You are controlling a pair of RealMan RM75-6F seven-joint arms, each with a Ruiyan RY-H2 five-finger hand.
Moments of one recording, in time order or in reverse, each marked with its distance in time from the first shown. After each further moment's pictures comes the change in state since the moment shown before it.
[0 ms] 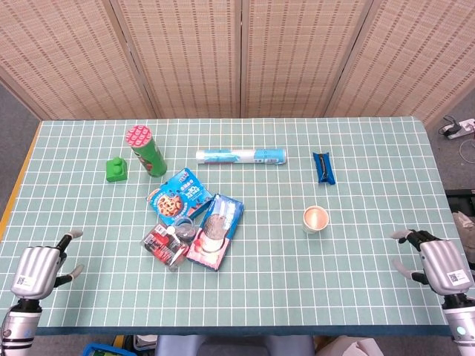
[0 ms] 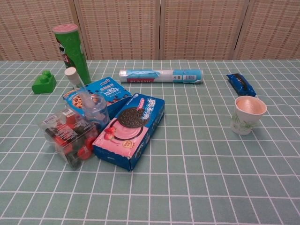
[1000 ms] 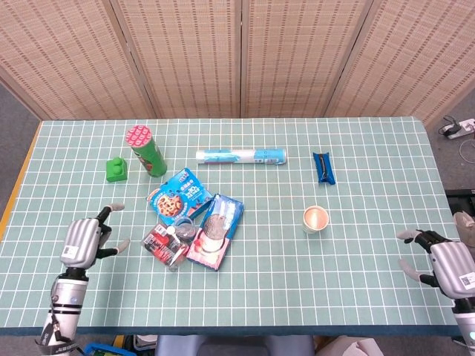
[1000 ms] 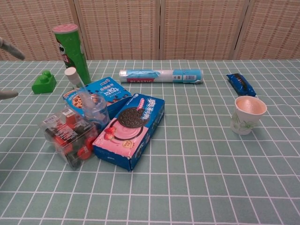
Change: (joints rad) left arm -0.178 -0.082 -0.132 -0.278 -0.249 -0.083 0.070; right arm -0.016 0.026 -0.006 0.027 -0.044 0.059 0.099
